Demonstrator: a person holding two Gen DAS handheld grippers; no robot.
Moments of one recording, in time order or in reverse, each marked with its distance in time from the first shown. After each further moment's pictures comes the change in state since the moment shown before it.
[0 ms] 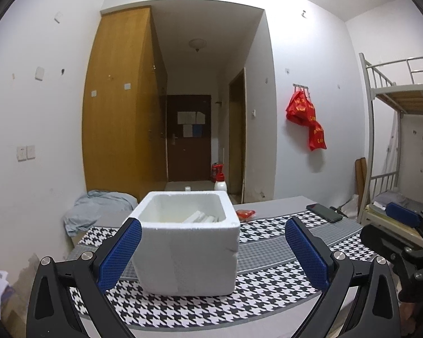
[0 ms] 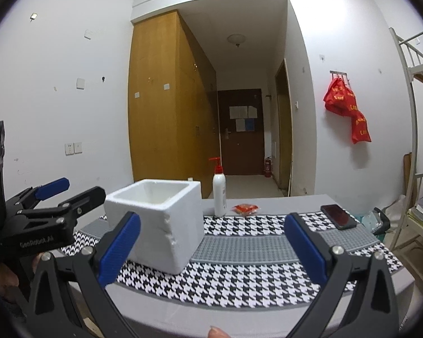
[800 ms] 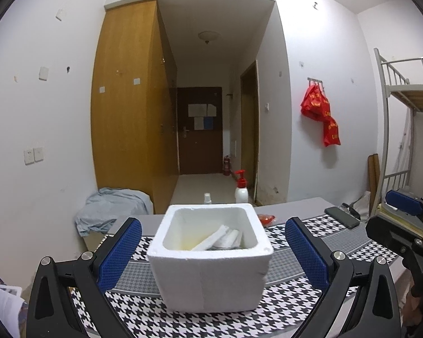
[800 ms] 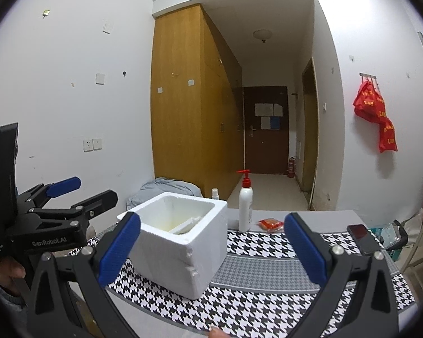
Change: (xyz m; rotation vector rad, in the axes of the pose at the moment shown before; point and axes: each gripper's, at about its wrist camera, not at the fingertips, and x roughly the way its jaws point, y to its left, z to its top) left arm 0.029 0.029 0.045 0.003 0.054 0.051; right arm 0.045 0.018 0.054 -0.045 0.034 0.128
